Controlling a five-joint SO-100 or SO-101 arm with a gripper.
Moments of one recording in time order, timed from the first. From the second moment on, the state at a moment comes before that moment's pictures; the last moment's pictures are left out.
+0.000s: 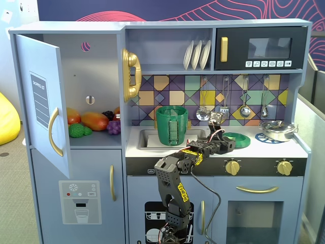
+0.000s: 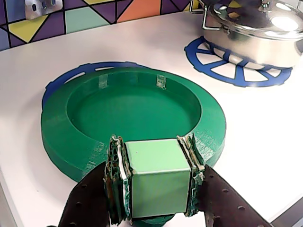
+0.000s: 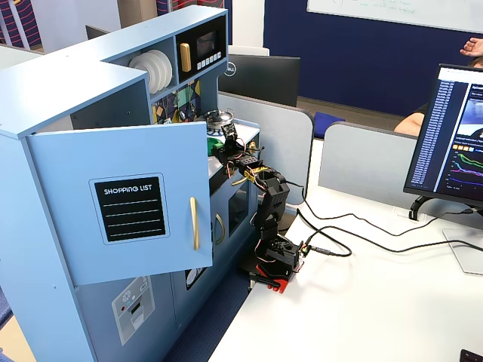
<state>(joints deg) 33.8 109.1 114.4 -1.1 -97.6</state>
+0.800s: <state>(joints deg) 16.0 160.0 120.4 61.9 -94.6</state>
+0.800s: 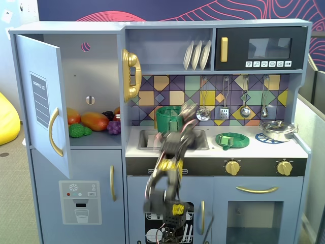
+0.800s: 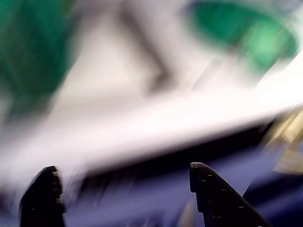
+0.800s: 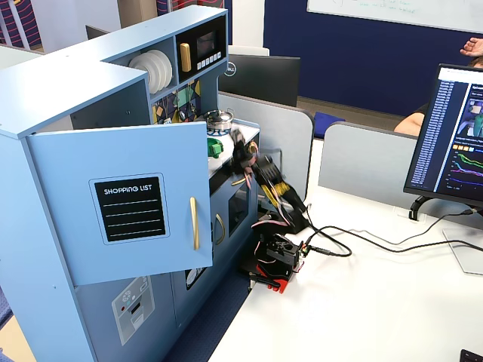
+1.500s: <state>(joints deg) 0.6 178.9 169.1 72.8 -86.5</state>
